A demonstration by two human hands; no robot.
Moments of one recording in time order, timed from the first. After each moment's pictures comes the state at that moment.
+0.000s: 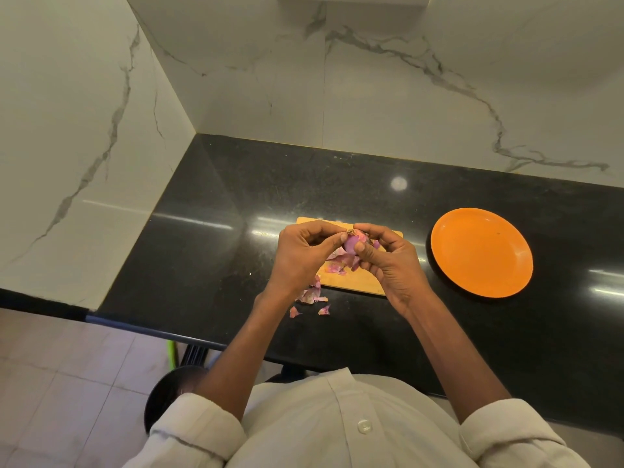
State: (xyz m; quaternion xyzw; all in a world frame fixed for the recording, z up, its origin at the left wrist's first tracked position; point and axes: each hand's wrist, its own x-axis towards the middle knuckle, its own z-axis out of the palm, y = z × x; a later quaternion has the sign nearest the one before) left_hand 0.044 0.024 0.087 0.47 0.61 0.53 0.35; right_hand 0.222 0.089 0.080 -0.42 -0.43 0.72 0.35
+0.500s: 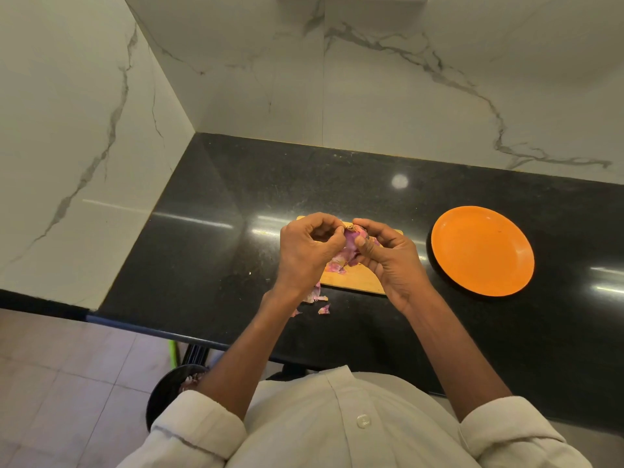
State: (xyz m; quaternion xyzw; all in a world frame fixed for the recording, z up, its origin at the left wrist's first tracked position) left_hand 0.054 0.029 0.093 0.47 0.63 0.54 0.29; right_hand 0.219 0.090 0.088 -0.40 -0.42 0.73 0.36
